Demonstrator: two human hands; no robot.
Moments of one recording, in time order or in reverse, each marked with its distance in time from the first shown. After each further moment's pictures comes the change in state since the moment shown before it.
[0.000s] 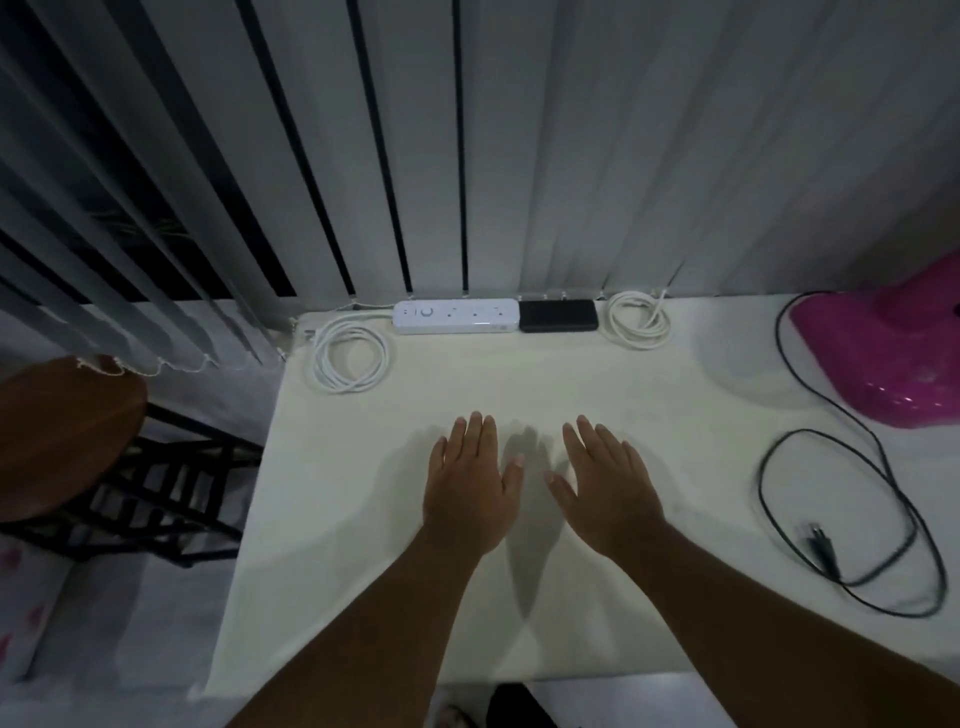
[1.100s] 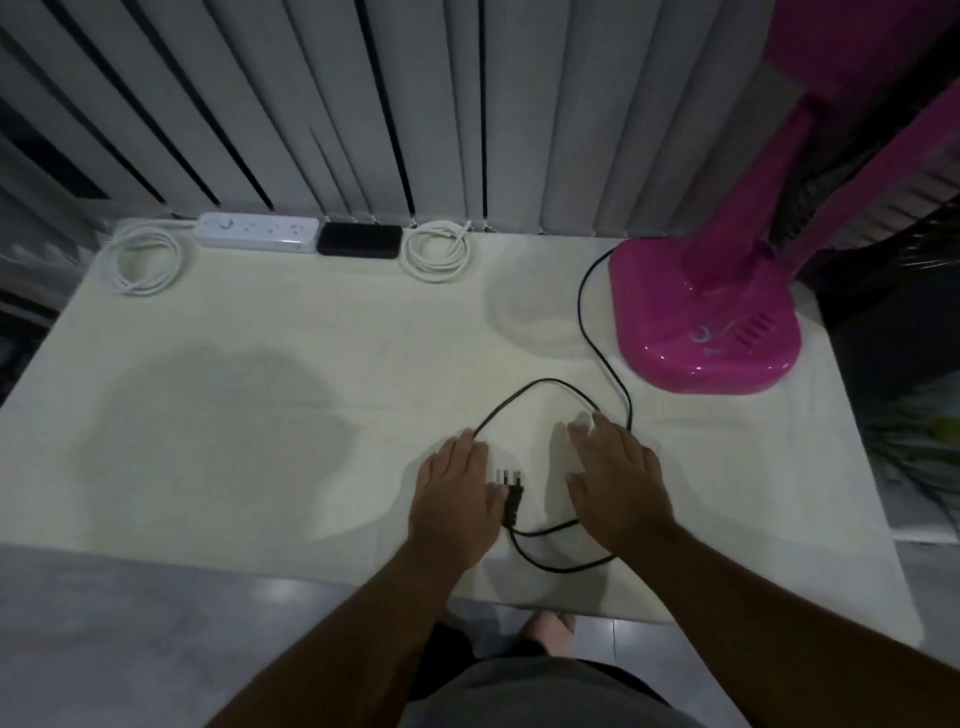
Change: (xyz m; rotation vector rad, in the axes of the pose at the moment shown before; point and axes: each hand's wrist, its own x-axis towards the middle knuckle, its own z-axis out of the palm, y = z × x) left_hand -0.026 0.354 0.206 0.025 -0.065 -0.124; right_hand -0.067 0.425 -0.007 -0.063 -0.041 -0.117
